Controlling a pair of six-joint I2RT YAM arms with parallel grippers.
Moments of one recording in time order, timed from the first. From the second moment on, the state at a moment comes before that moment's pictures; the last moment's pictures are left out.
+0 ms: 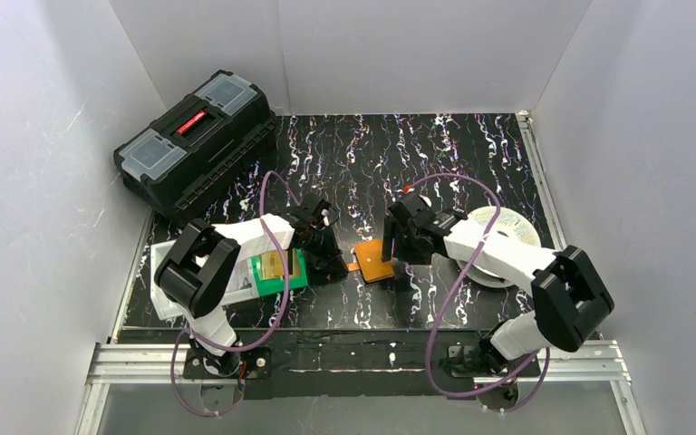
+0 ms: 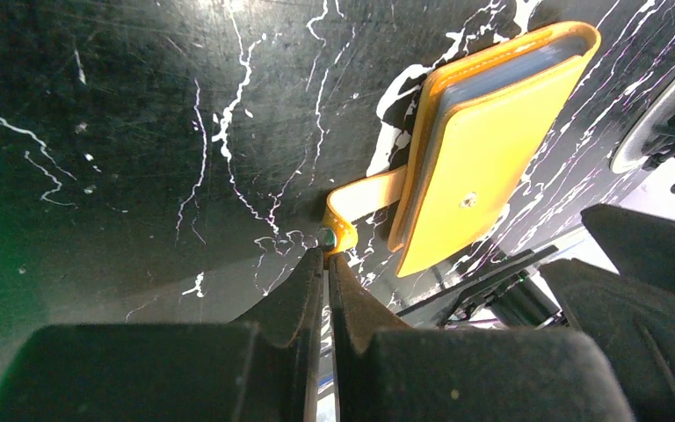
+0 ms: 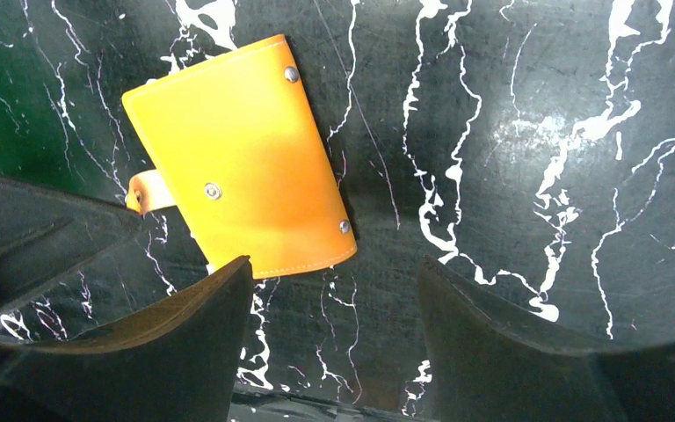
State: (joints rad) left arm -0.62 1.70 0.93 -0.39 0.36 -0.94; right arm 0.74 1.46 0.95 -0.60 0.09 0.76
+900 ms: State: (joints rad) left arm -0.60 1.71 0.93 -0.39 0.35 -0.95; right arm 1.02 1.74 1.17 -0.64 0.36 0.64
